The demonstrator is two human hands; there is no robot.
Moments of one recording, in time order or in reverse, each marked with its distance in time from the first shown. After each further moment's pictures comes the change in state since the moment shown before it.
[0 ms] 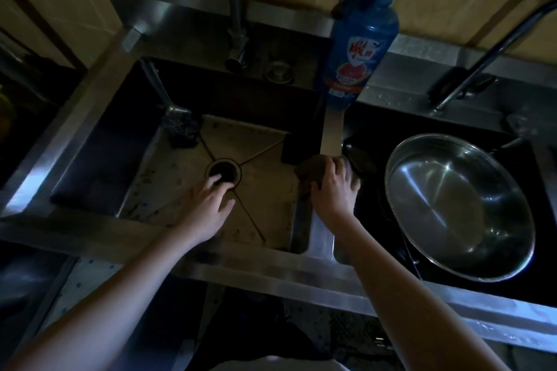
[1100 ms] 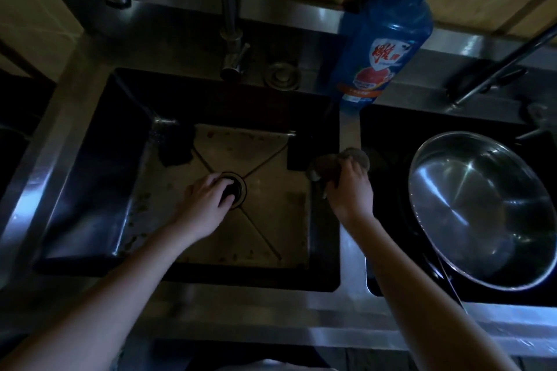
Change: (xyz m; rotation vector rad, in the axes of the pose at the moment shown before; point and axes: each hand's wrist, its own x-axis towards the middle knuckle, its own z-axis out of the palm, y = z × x) left_hand 0.099 -0.046 -0.034 -0.009 -0.184 0.039; right_hand 0.055 -0.030 0.002 0.089 0.042 0.066
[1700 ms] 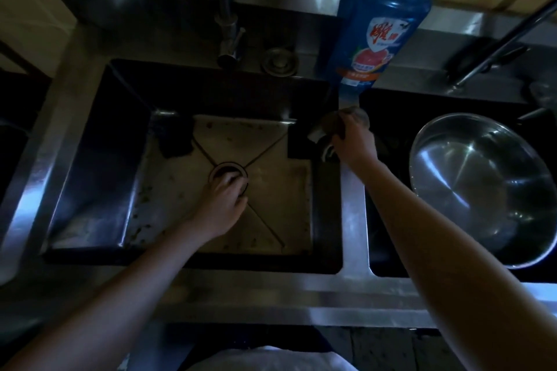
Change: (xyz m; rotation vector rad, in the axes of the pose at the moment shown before) left_hand -0.012 0.020 0.018 0.027 -0.022 0.105; right_hand 0.058 -0.003 -0.019 0.105 -0.041 -0.043
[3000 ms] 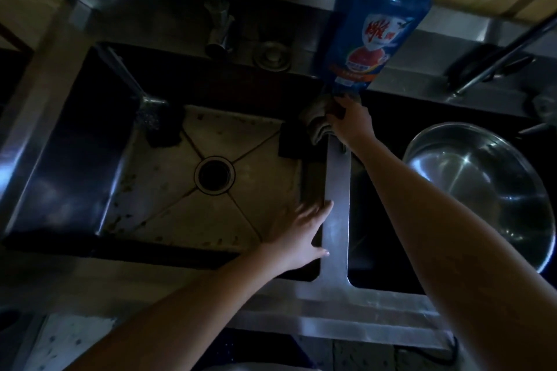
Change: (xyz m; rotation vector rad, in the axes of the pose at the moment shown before) left_hand 0.015 0.126 0.116 -0.132 -0.215 0.213; right_hand 0.059 0.022 -0.008 0.106 -0.065 -0.025
